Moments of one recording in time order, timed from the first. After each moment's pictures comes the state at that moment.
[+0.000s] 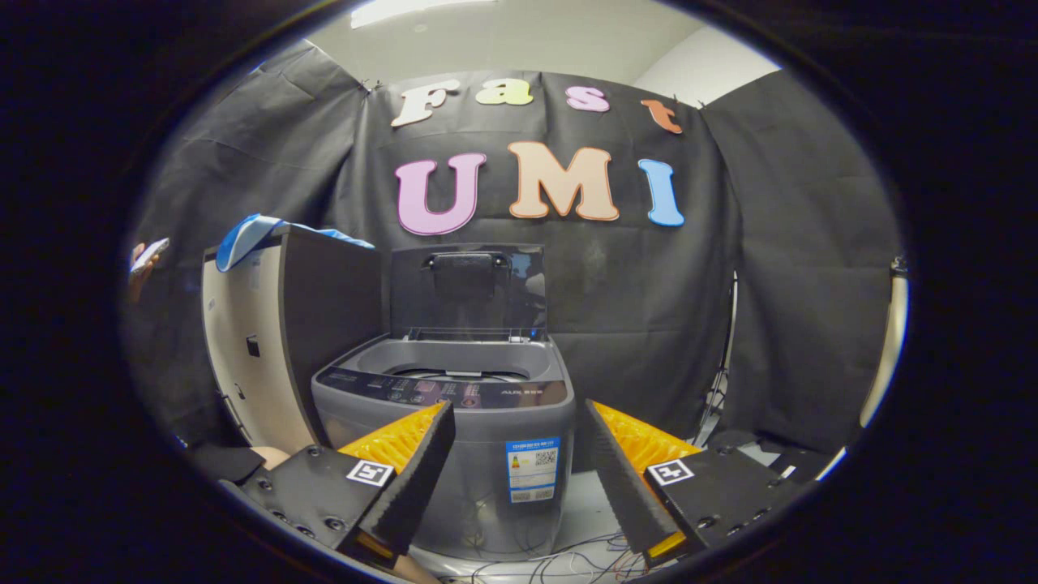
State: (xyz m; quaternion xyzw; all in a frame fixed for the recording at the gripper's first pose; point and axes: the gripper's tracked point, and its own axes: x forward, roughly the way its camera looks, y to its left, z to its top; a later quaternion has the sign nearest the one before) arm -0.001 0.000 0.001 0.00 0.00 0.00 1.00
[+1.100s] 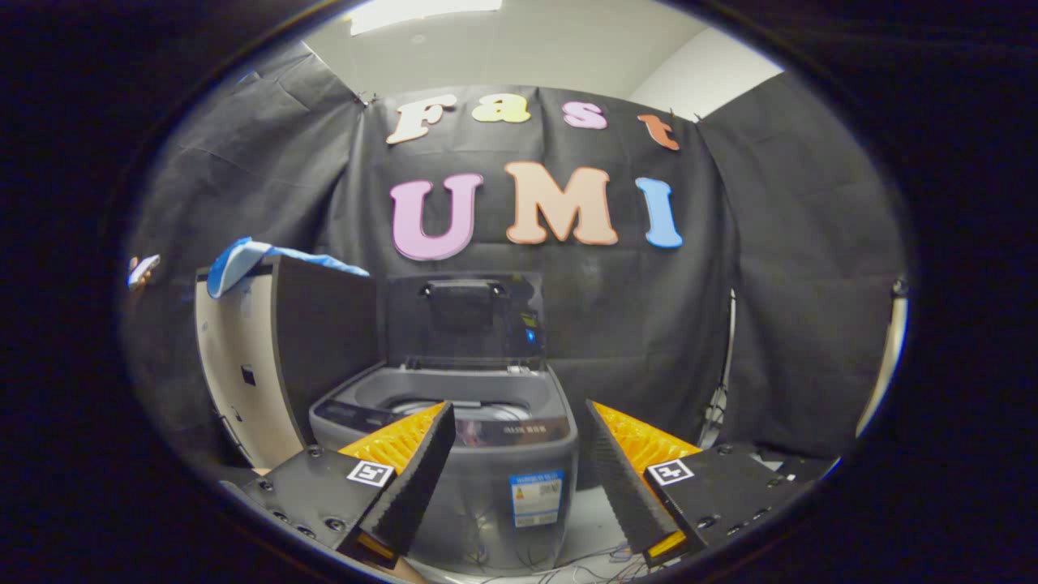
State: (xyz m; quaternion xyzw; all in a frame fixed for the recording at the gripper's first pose) arm 0.030 0.024 0.072 0.00 -0.06 0.01 1.00
